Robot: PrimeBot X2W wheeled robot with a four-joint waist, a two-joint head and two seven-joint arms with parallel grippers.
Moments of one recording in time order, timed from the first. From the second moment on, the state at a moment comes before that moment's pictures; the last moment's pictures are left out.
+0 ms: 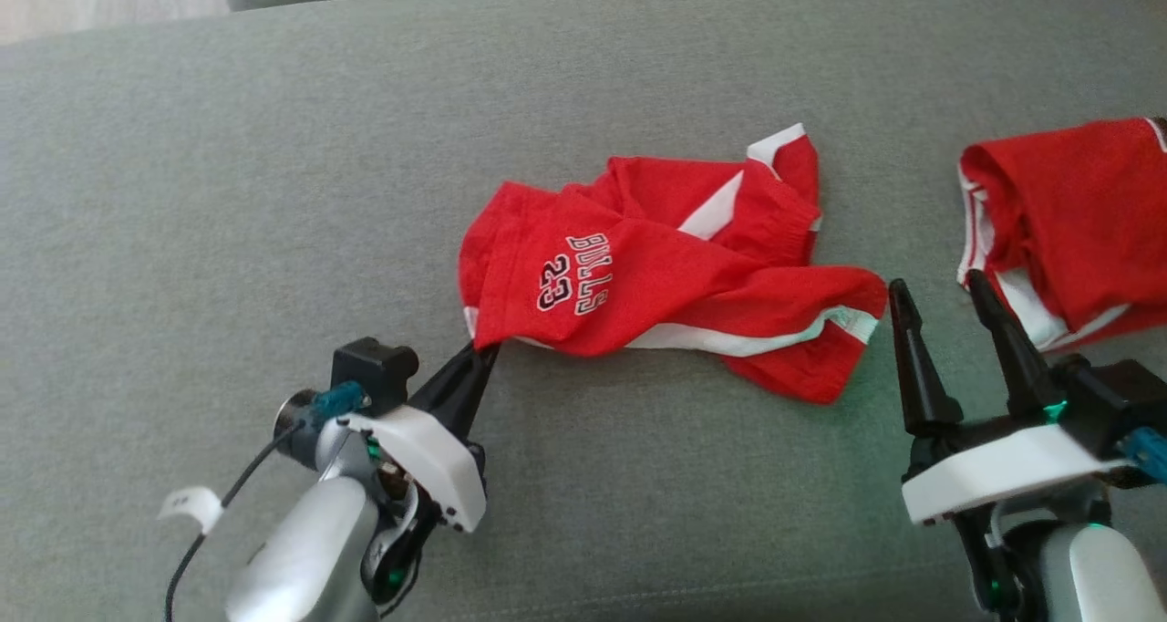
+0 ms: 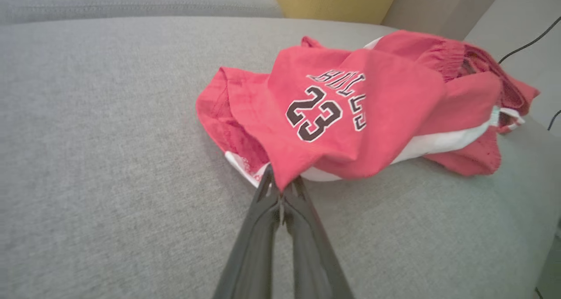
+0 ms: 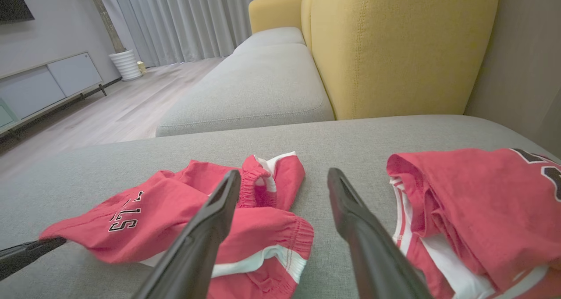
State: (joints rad) left arm -0.33 0.15 -0.55 0.50 -0.42 -0.12 -0.14; right arm 0.02 -0.05 0.03 -0.14 0.18 0.13 0.08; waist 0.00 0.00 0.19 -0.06
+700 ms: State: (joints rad) left arm -0.06 0.24 -0.56 0.00 -0.50 -0.06 -0.01; right arm 0.03 -0.05 0.02 -0.14 0.22 0.13 0.12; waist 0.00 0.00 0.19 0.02
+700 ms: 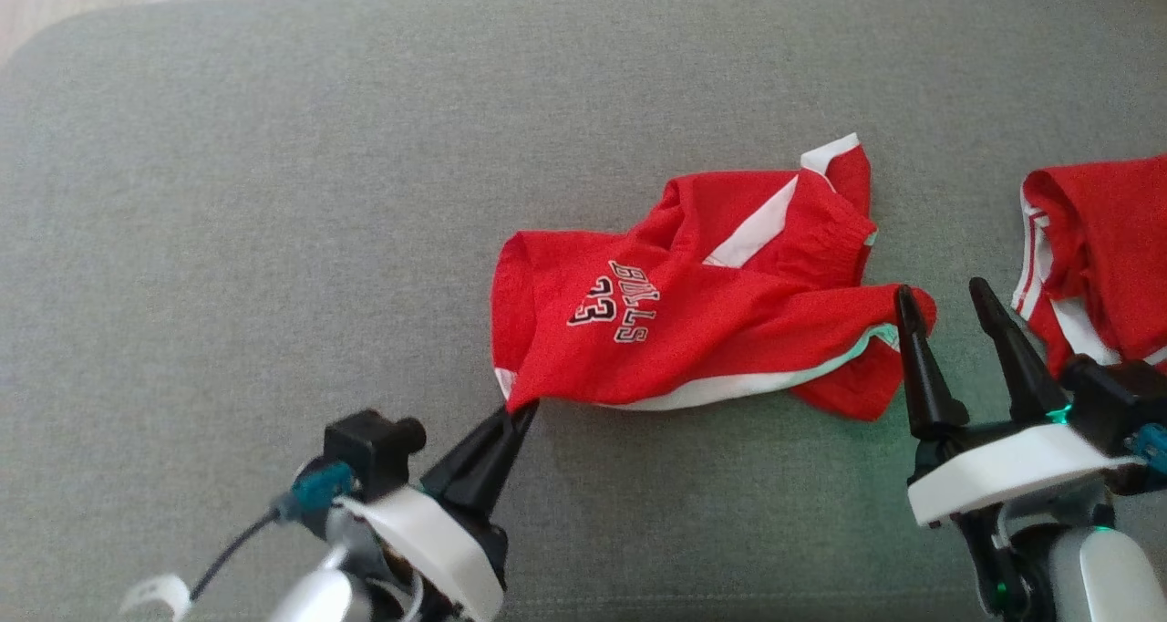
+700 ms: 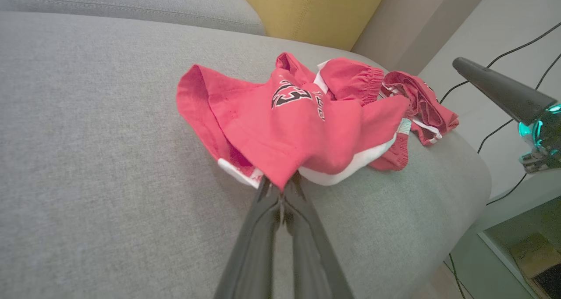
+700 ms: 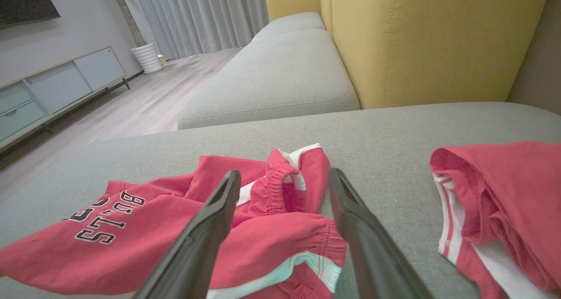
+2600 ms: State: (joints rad) left arm -0.06 0.26 -0.39 0.09 -0.35 0.19 -0.23; right arm 0.02 -0.05 0.00 -0.09 0.13 0.13 0.08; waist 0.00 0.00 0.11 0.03
